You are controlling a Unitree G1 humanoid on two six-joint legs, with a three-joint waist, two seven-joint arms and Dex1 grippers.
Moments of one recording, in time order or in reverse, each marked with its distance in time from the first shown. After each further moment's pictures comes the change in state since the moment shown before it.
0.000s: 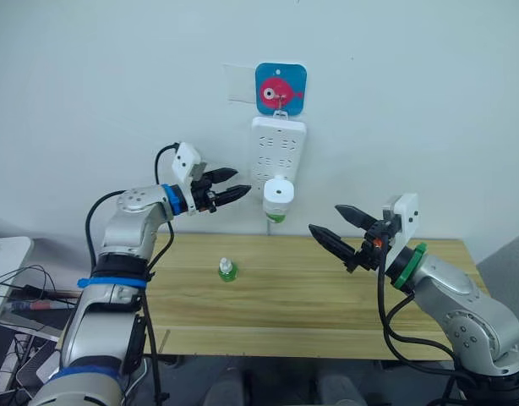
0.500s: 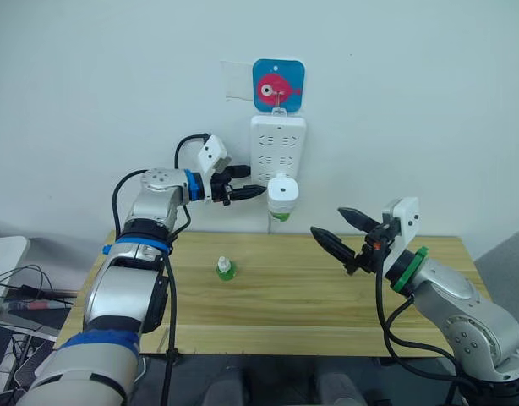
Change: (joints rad) left arm -0.242 -0.076 -0.037 0.446 0.155 -0.245 -0.156; right arm 0.023 -0.005 -0.002 -0.023 -0.008 0.000 -0.046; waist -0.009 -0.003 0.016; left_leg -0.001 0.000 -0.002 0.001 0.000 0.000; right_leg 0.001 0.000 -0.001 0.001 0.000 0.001
